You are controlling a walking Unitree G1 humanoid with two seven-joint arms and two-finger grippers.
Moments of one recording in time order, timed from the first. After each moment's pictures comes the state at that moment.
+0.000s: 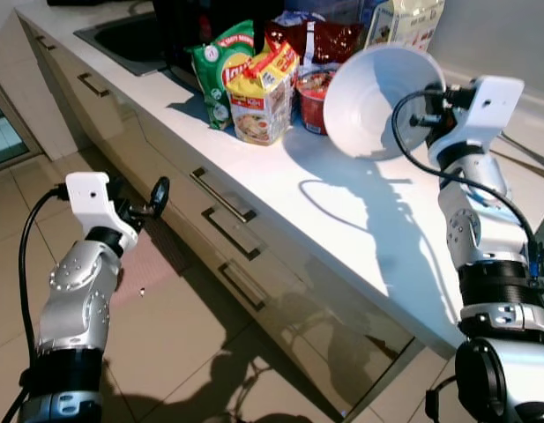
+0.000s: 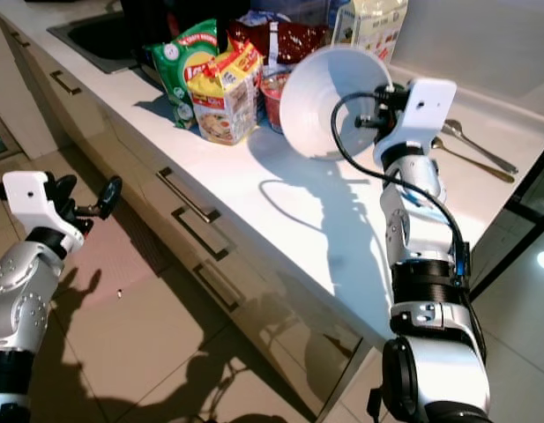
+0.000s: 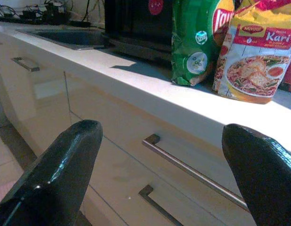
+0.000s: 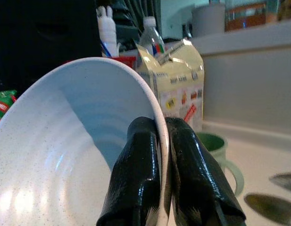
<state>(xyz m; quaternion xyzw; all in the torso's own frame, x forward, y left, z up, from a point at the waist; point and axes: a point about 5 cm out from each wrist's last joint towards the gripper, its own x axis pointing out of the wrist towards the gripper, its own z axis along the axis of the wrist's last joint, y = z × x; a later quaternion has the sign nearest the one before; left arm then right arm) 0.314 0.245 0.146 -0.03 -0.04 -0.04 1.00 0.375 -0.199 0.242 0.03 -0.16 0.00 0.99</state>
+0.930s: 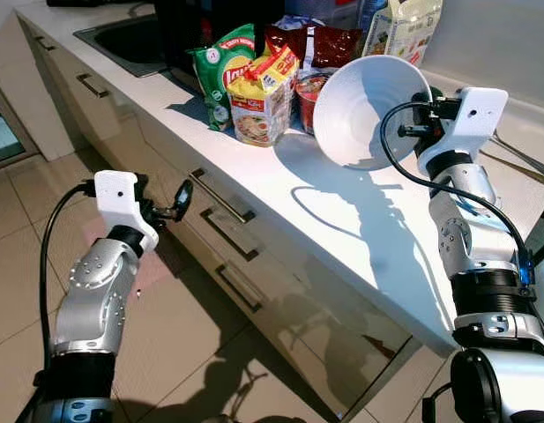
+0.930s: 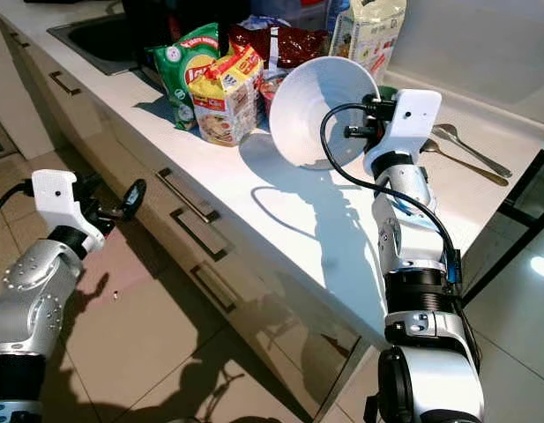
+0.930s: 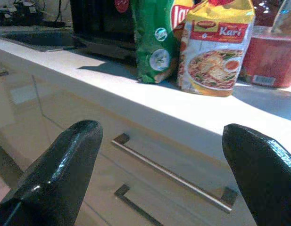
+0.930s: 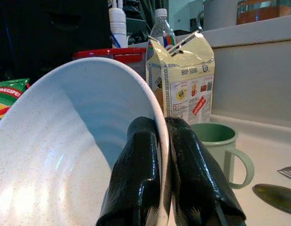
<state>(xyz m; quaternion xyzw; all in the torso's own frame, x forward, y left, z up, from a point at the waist) 0.315 0.215 0.150 -0.01 -0.03 -0.09 1.00 0.372 -0.190 0.226 0.03 -0.14 0.01 0.99</state>
